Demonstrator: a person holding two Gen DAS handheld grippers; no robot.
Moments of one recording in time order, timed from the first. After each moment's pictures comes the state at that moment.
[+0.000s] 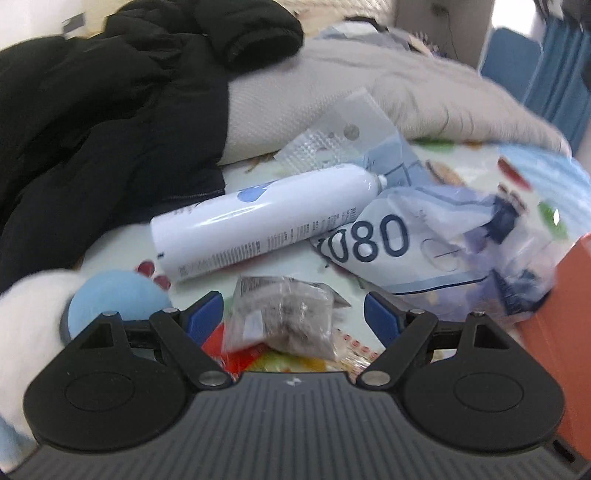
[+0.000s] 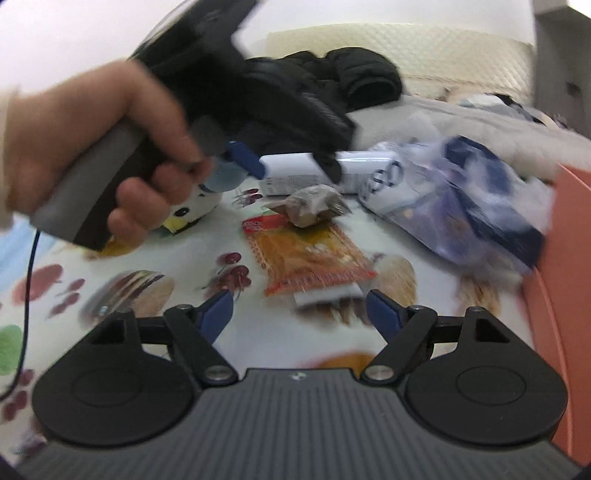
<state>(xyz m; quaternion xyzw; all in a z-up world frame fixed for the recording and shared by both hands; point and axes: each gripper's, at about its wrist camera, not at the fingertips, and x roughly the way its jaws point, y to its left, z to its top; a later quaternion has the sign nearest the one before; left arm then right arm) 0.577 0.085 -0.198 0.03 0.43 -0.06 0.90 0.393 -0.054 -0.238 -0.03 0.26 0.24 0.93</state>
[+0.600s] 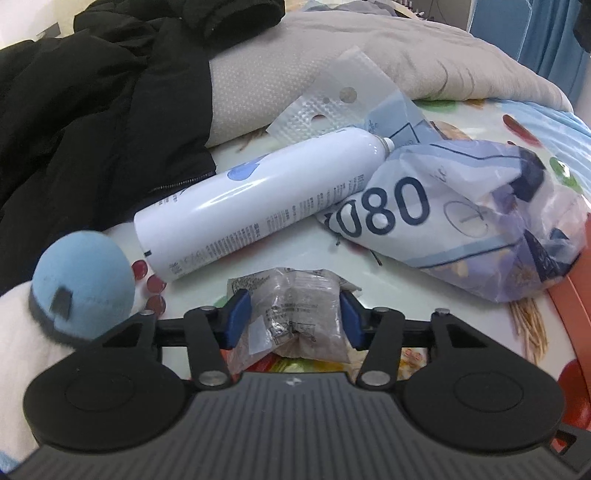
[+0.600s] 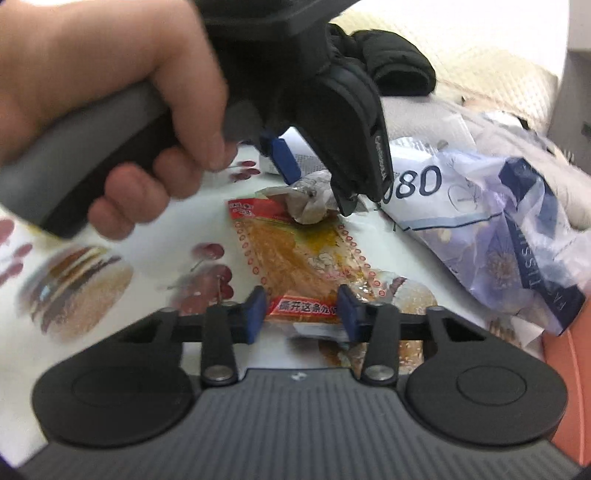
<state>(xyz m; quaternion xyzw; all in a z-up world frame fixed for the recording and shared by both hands) 0.581 0.085 -0.219 0.07 0.45 -0.07 0.89 0.423 -0.013 -0.251 -0.13 0.28 0.22 0.92</state>
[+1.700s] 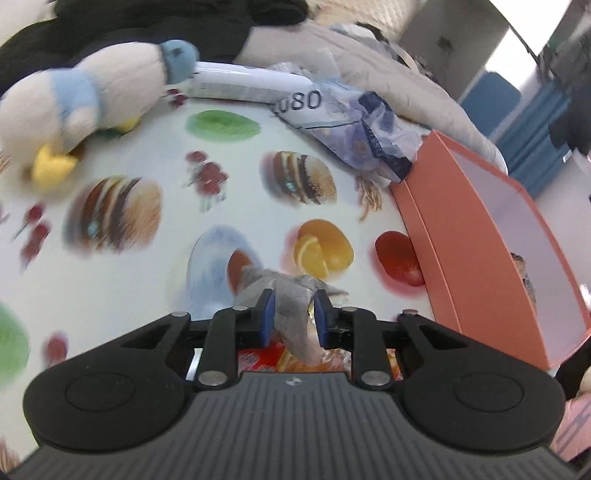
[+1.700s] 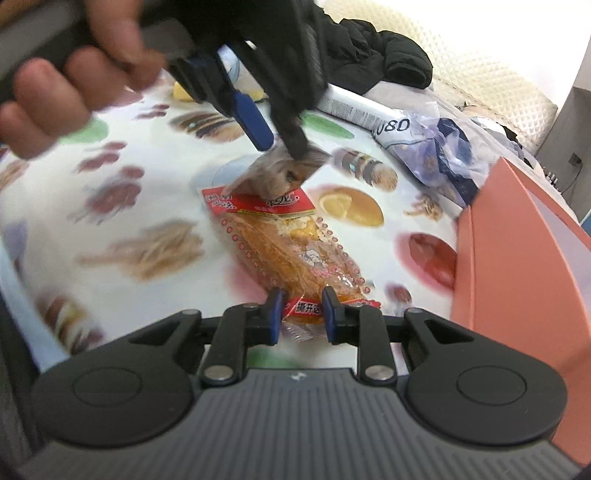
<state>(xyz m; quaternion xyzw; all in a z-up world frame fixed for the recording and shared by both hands) 0.282 0.078 -0.183 -0.15 0.44 -0.07 0.88 0.201 -0.085 -0.236 -0.24 0.31 0.22 0.90</state>
